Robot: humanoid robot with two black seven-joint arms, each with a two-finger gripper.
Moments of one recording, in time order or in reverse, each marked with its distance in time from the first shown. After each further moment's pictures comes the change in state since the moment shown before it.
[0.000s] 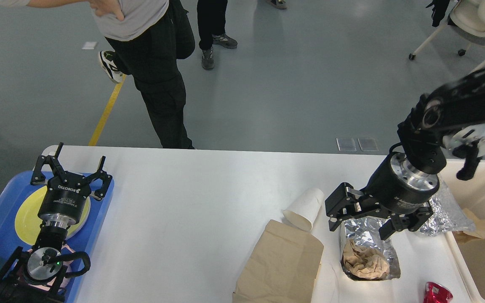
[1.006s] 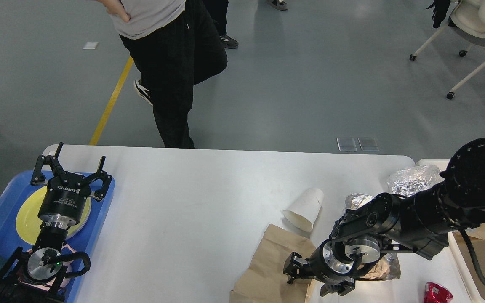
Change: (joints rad) left arm 0.000 0.000 0.000 0.000 0.000 0.000 0.000; right arm -0.841 0.270 0.223 -0.443 0.018 -0.454 -0.009
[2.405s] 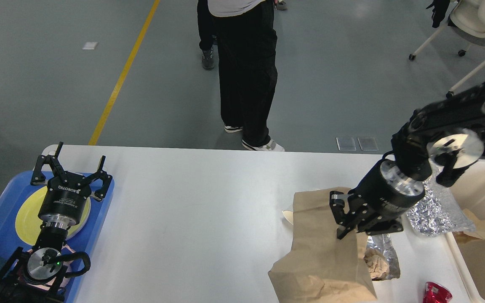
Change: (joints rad) left arm 0.000 0.000 0.000 0.000 0.000 0.000 0.000; right arm 0.834 -0.268 -0.255 0.395 0.141 0.461 0.001
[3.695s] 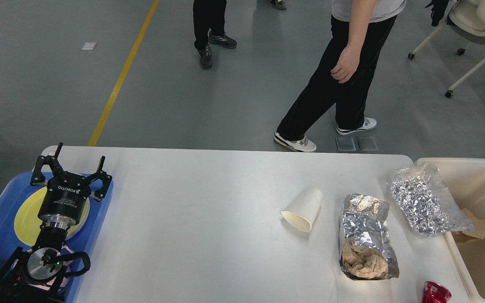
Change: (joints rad) left arm 0.000 0.000 0.000 0.000 -0.001 0.001 -0.002; right arm -1.188 -0.441 0.199 -1.203 -0.122 -0.485 0.014
